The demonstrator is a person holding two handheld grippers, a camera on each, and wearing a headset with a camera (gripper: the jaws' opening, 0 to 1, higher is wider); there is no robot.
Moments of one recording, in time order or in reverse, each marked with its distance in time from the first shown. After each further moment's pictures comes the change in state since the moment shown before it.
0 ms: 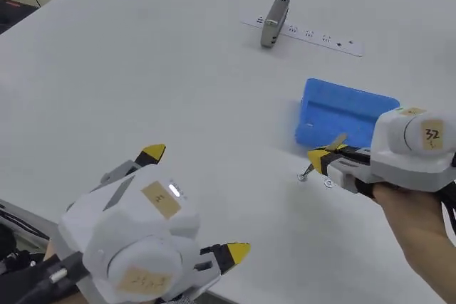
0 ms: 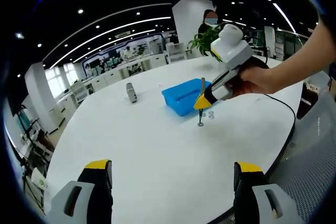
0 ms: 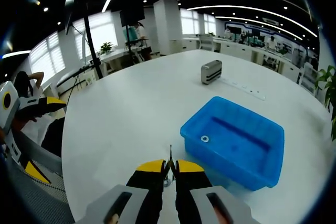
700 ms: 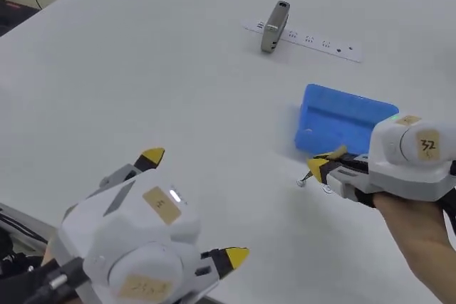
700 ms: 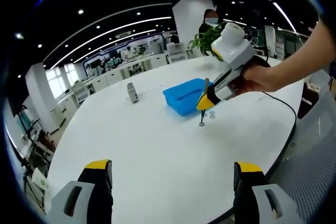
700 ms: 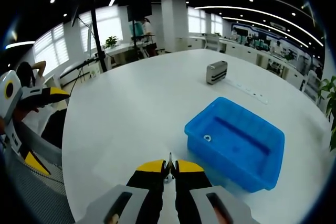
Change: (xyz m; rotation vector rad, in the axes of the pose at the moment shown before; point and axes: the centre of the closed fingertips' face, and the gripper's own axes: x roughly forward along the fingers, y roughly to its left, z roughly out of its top) left arm 0.000 0.001 0.000 0.001 -0.002 0.009; right arm -0.003 0.004 -0.003 -0.061 0.027 0.013
